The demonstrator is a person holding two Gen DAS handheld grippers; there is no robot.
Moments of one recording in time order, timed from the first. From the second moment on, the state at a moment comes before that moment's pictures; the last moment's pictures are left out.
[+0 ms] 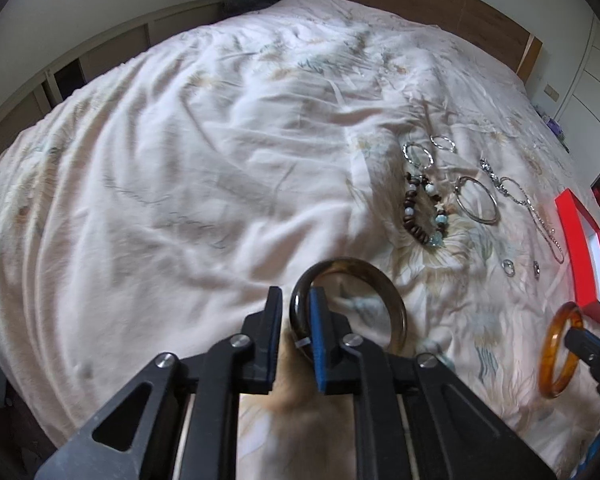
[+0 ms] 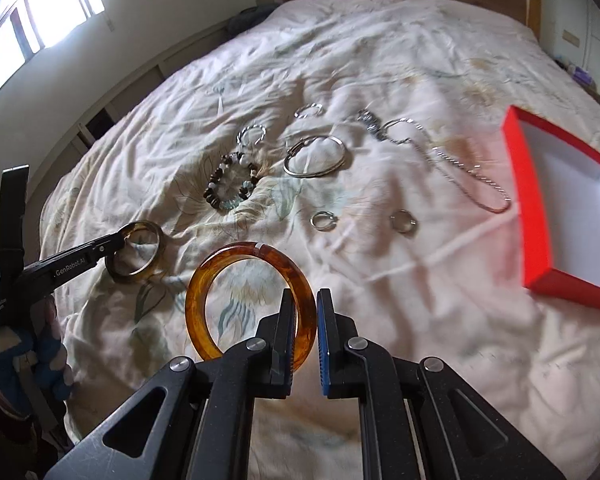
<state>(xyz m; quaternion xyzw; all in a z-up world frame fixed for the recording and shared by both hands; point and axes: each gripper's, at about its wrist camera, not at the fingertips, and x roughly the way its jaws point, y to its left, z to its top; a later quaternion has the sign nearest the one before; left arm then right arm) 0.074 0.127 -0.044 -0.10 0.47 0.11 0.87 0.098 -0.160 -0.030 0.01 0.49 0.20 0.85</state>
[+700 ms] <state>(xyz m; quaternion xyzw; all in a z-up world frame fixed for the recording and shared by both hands) 0.057 0.136 -0.034 -0.15 0.46 0.07 0.87 0.040 -0.217 0.000 0.05 0.45 0.16 0.88</state>
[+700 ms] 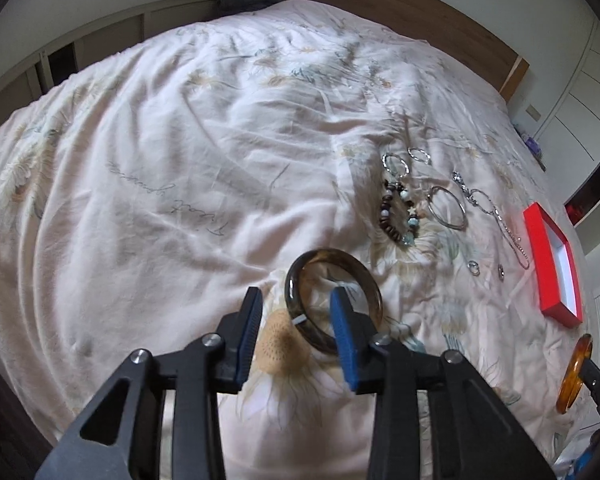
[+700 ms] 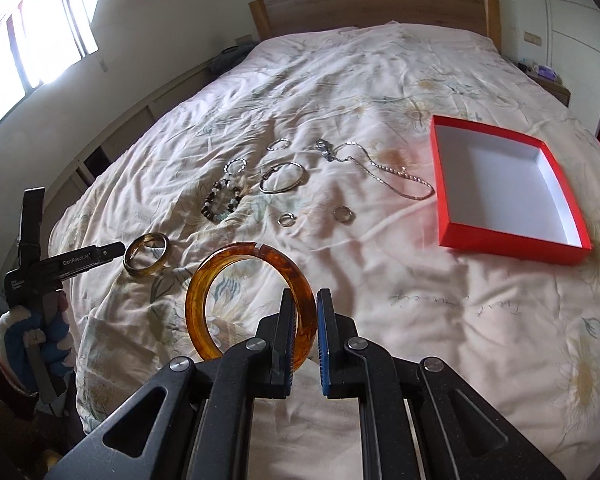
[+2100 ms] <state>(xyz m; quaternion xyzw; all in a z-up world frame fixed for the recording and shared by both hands) 0.067 0.099 0.000 -0.09 0.44 0.05 0.89 0.040 -0.259 0.001 0.08 0.44 0.14 0.89</state>
